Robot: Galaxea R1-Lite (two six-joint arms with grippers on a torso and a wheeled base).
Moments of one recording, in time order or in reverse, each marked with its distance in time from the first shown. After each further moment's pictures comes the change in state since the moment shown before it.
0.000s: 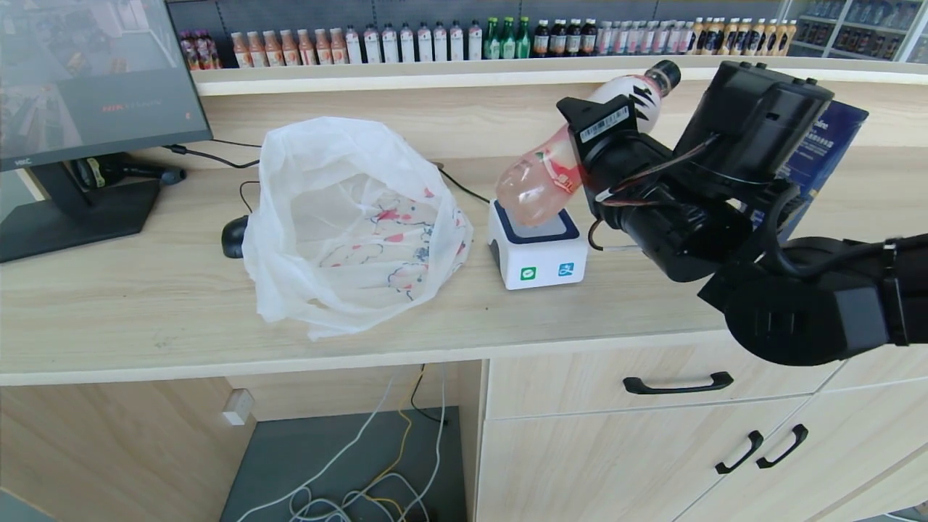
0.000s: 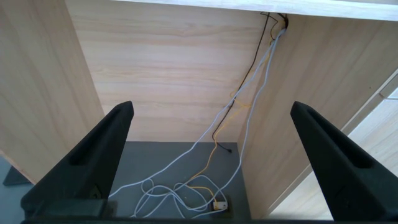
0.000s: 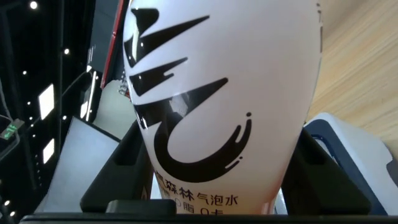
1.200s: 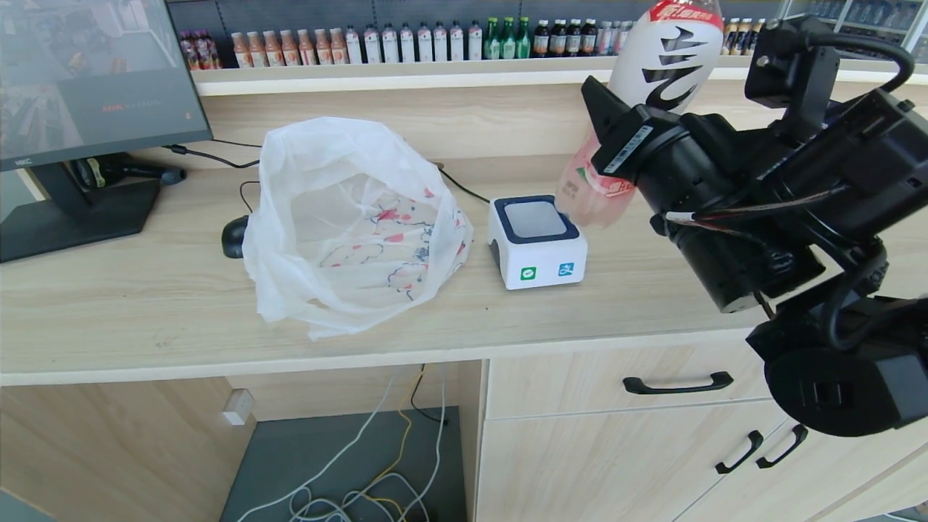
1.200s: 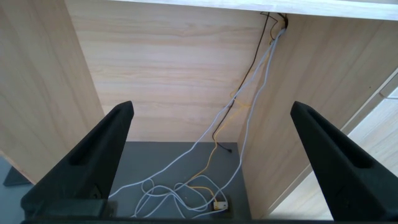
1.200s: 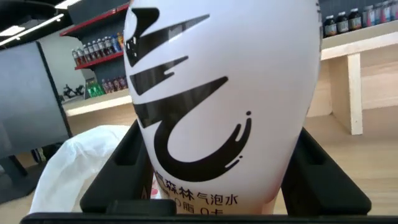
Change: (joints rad) left arm -0.002 0.000 0.000 0.000 0.000 0.003; right arm -0.003 -0.071 0.257 -0.471 0.105 -0.874
